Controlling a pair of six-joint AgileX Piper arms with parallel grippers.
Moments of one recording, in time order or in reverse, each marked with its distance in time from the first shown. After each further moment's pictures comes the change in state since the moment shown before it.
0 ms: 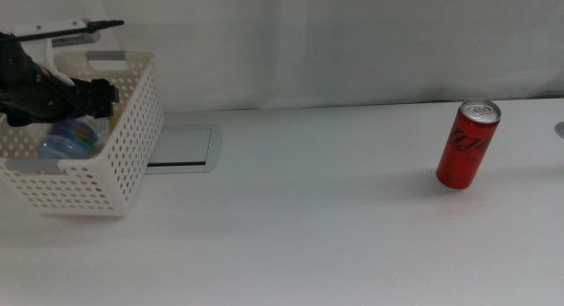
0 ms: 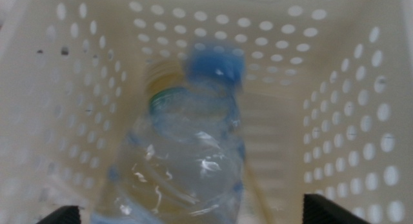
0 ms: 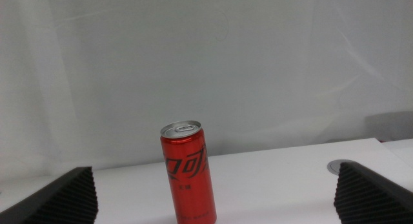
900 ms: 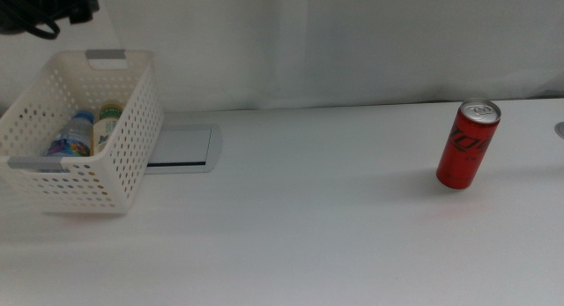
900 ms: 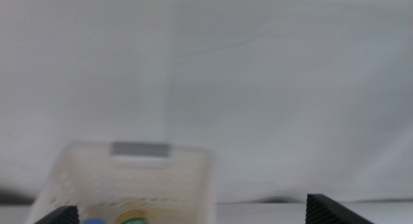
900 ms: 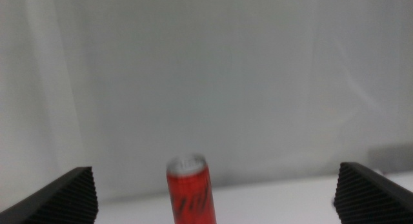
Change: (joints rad) left arm -0.088 -0.370 0.000 -0.074 -0.028 0.021; right arm 0.000 0.000 -0.024 0.000 -0.057 -0.002
